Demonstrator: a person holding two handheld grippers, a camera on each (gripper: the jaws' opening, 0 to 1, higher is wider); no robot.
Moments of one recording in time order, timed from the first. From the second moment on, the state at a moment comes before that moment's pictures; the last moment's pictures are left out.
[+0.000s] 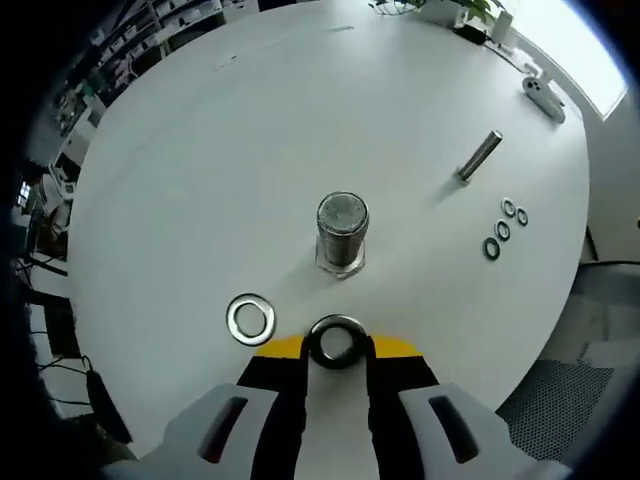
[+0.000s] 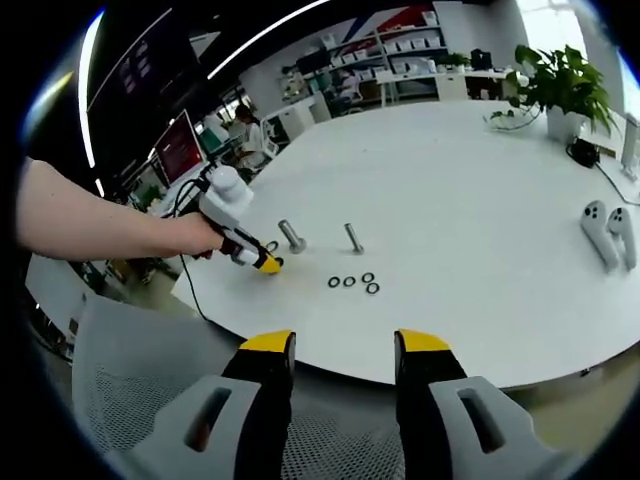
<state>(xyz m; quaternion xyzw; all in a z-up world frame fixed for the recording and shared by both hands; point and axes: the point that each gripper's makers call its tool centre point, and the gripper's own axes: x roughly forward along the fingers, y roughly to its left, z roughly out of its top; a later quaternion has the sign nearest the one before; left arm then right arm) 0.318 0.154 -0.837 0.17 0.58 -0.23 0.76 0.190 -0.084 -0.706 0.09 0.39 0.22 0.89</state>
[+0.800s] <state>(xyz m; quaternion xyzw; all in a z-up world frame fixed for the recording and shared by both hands) 0.318 0.151 -0.838 0.18 0.62 -0.21 0.73 0.190 -0.084 -0.705 0.09 0.39 0.22 0.89</state>
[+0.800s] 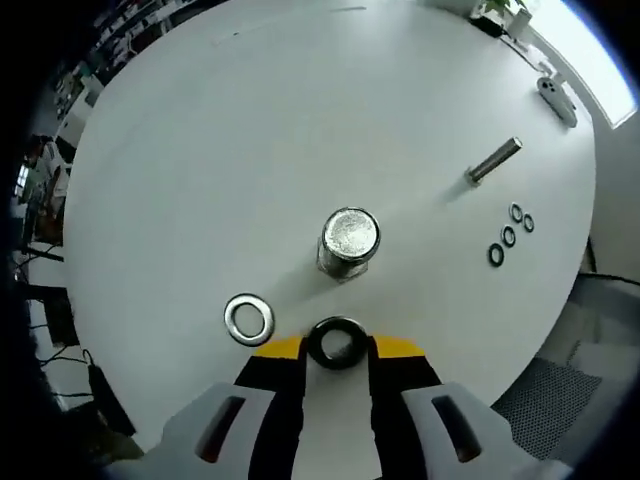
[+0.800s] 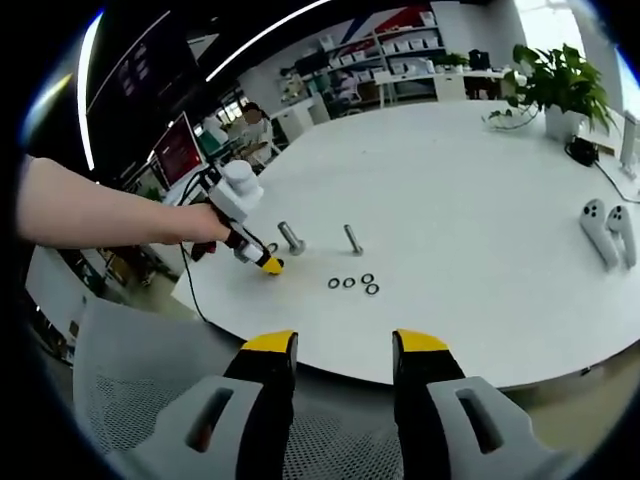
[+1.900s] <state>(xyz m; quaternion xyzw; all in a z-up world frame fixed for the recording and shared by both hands) 0.325 0.157 -0.824 0.21 0.61 -0.24 0.73 0.191 -0.086 -0.705 0.09 0.39 0.21 0.89</state>
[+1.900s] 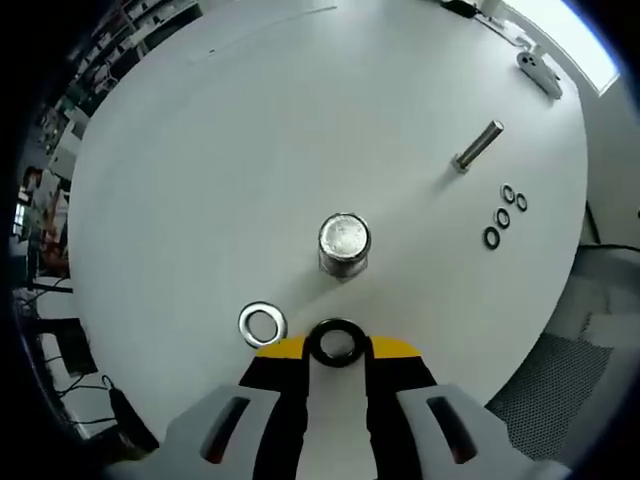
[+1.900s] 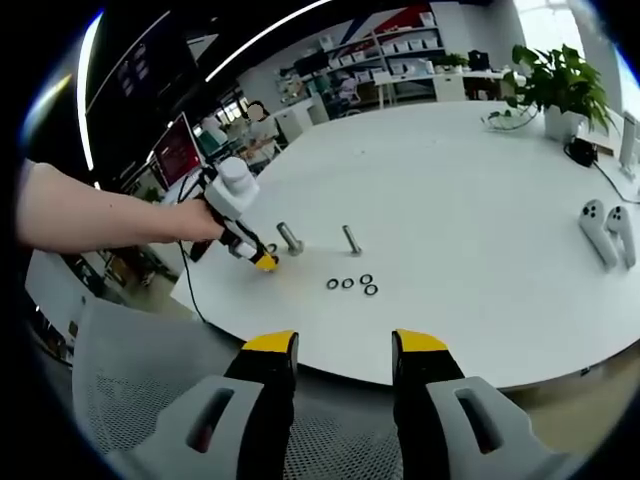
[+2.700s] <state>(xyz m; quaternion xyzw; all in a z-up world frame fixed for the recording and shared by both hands) 0.363 0.147 -0.754 0.21 0.57 -0.29 0.74 0.191 -0.084 -0.705 0.08 0.39 0.22 0.89</state>
